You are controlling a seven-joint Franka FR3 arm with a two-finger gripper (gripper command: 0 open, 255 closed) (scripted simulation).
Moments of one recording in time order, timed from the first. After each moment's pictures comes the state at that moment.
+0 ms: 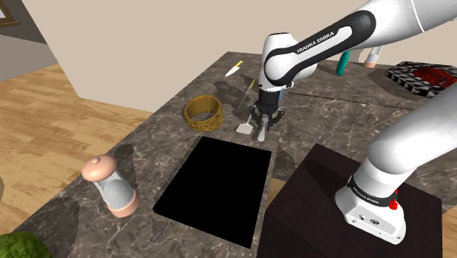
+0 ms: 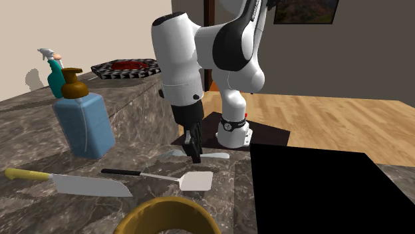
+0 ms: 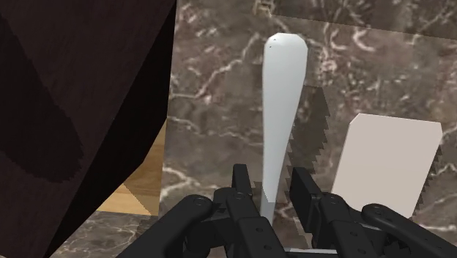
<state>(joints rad) -0.27 -0.33 0.35 -2.55 0.31 2.17 1.01</state>
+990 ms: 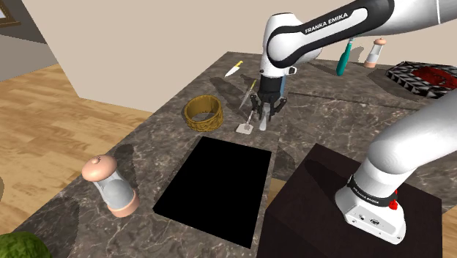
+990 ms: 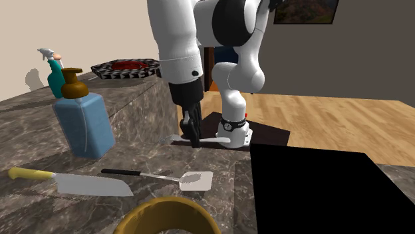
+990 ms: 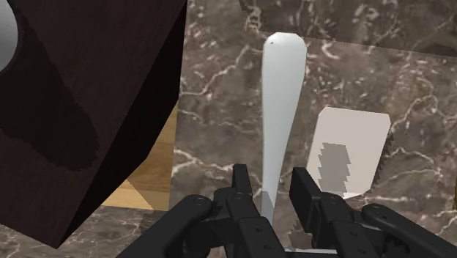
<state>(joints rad) -0.27 -0.40 0.33 -2.47 0.29 2.02 1.02</state>
